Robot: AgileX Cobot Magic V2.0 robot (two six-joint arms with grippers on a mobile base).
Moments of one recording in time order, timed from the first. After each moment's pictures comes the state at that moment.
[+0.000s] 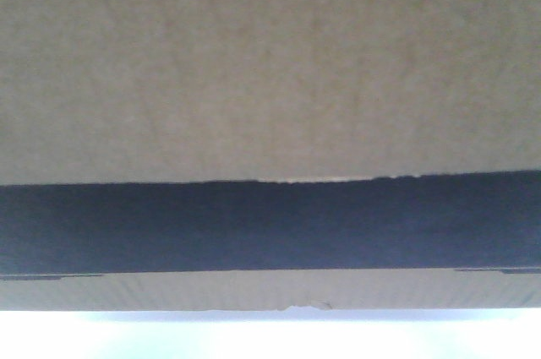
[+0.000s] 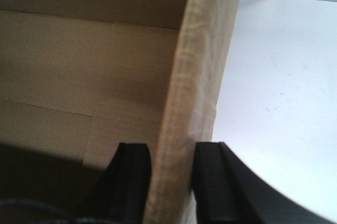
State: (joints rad) left arm -0.22 0.58 -0.97 -0.19 0.92 -0.01; right arm 0.20 0.63 -1.11 0.07 1.10 0.06
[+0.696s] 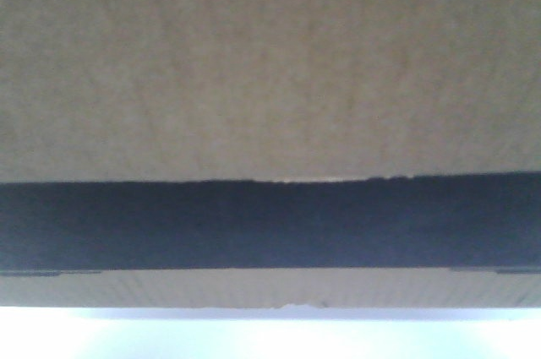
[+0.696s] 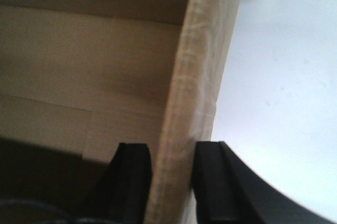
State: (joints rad) left arm -0.22 0.58 -0.97 -0.19 0.91 -0.01; right arm 0.20 0.66 -1.12 0.07 1.13 0.06
